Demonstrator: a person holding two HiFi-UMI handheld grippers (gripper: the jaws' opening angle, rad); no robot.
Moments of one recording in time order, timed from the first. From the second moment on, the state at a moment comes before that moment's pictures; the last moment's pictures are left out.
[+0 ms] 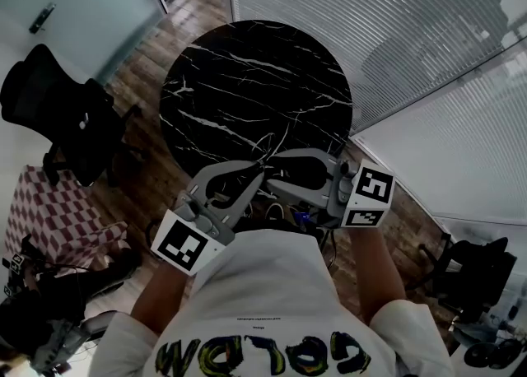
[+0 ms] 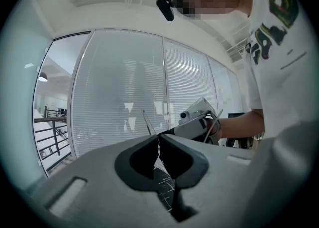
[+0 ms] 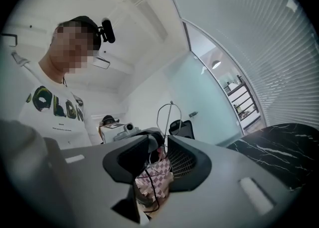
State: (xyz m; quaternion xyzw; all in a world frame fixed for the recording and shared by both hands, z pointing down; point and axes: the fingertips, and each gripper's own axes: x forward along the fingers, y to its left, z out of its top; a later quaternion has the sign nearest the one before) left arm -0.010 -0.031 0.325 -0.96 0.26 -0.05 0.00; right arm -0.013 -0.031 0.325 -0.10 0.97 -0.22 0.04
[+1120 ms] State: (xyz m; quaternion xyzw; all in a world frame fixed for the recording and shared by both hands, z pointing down) left arm -0.009 -0.033 0.352 -0.93 0.30 -0.17 0.10; right arm -0.001 -0.048 0.335 -0.16 0.96 -0.23 0.02
